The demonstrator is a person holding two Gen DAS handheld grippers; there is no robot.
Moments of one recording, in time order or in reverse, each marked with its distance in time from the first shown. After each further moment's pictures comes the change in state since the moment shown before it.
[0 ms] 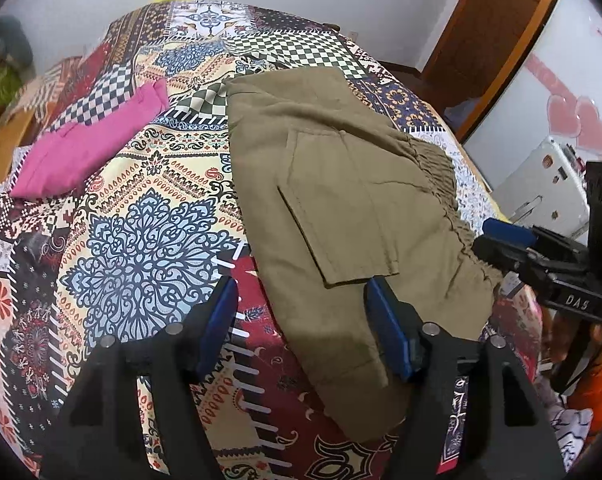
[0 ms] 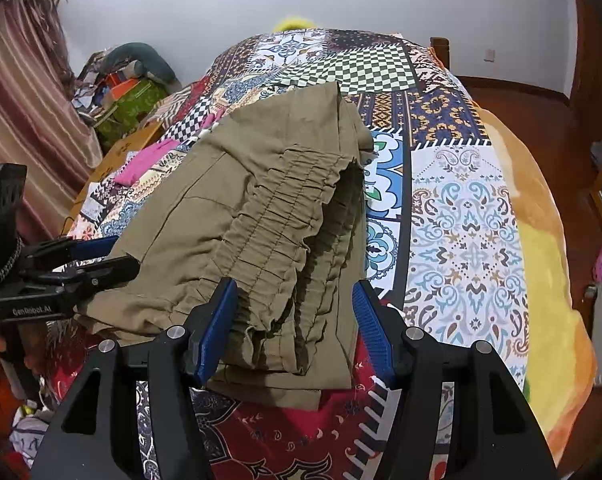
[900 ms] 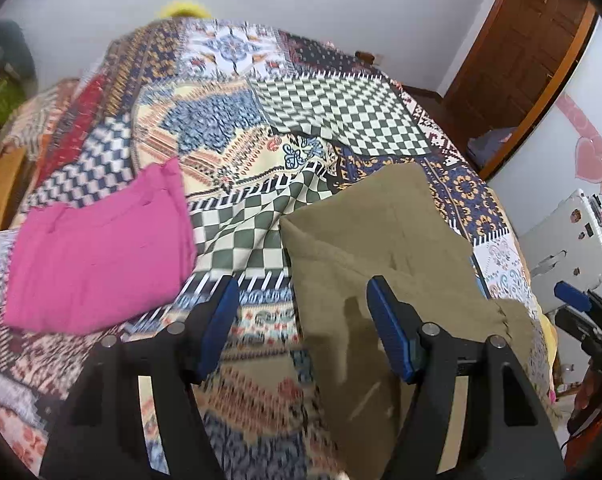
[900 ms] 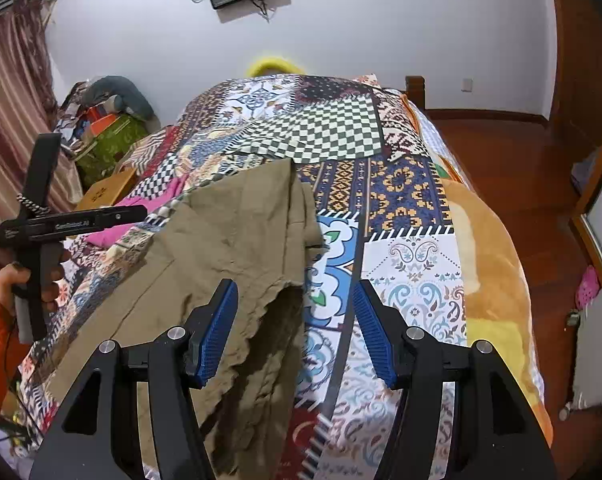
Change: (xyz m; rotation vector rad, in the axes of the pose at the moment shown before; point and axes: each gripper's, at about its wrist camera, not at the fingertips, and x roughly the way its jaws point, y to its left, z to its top) left arm 0.071 0.070 0.151 -0.039 -0.033 0.020; right arm -0.001 -0.036 0.065 0.018 -0.111 -0.074
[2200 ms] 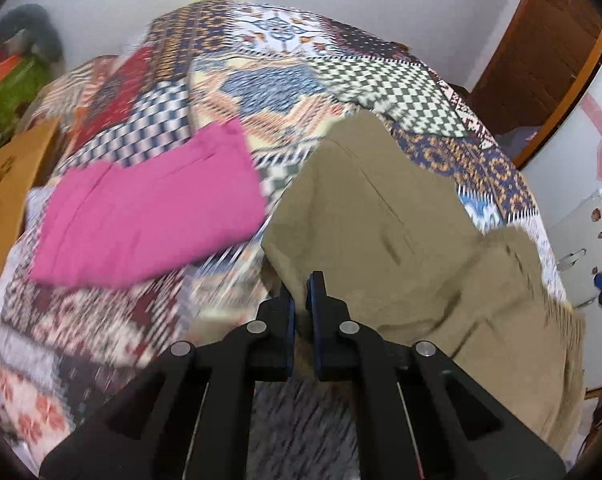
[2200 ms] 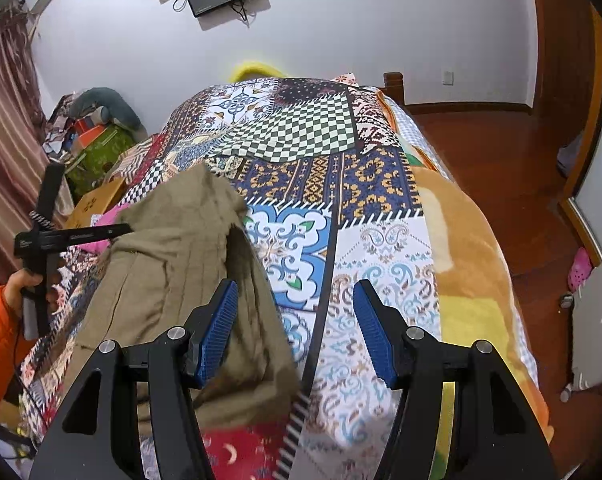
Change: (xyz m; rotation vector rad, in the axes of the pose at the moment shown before) left arm -0.029 0.036 -0.049 -0.041 0.018 0.113; right arm -0.036 -0.011 -0.015 0.035 -0.003 -0.027
